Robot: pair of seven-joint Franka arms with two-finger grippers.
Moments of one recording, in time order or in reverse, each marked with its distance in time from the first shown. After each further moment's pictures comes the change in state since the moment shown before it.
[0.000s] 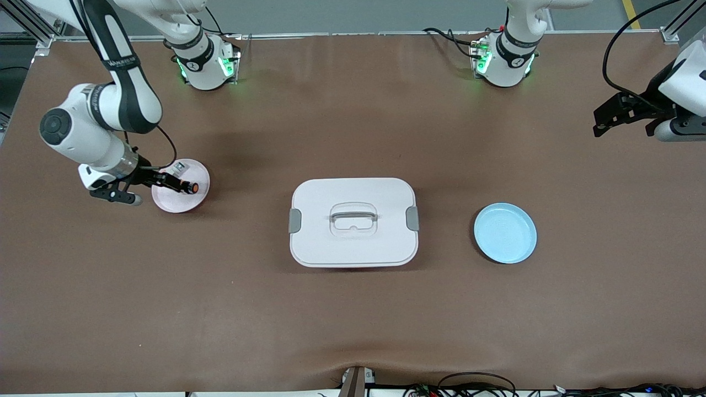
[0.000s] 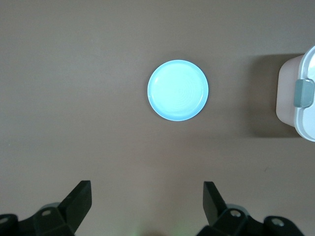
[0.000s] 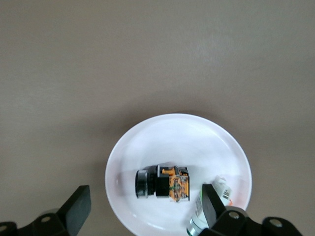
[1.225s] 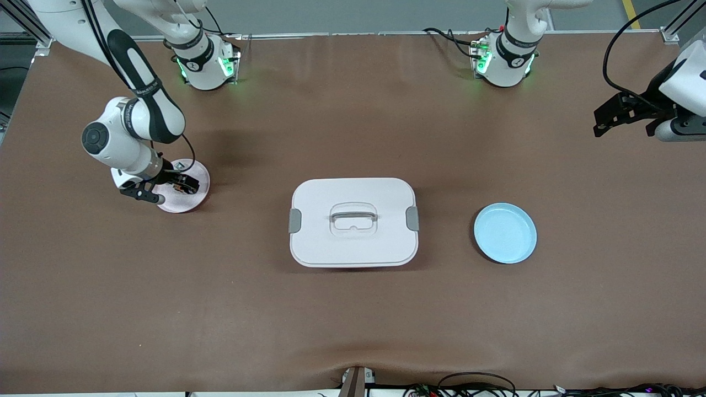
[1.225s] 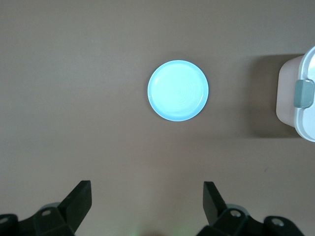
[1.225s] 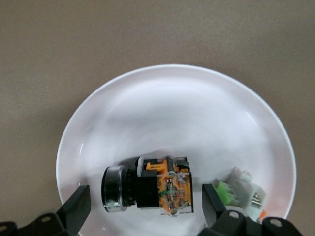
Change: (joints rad) left arm 0.001 0.000 0.000 0.001 0.000 0.000 0.000; right arm 0.016 0.132 0.001 -0.090 0.046 0.164 0.004
